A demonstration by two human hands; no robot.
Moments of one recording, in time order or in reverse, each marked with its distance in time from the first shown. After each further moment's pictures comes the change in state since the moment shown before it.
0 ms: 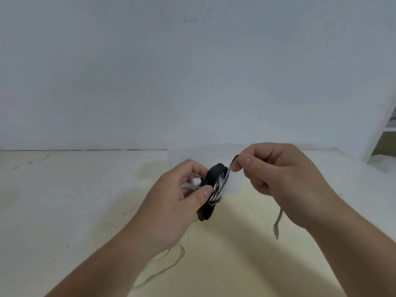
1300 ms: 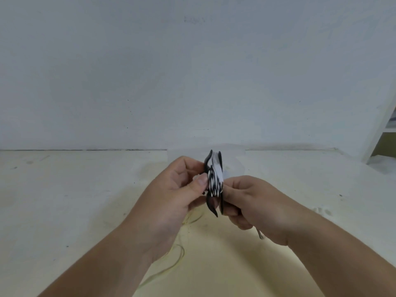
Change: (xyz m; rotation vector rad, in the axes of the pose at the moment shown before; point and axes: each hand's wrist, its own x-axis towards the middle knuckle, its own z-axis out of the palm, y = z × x) left_hand 0.001 0.008 0.005 -0.438 0.035 -0.112; right_hand 0.001 0.025 0.031 0.149 -0.353 0.357
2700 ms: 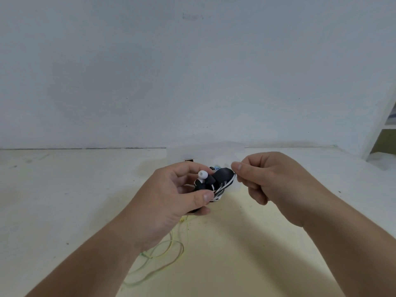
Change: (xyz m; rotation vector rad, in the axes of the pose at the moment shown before) left_hand -0.001 0.008 -0.010 0.159 -0.079 -0.072; right_hand -0.012 -0.020 -0.024 -0.177 0.349 -0.064
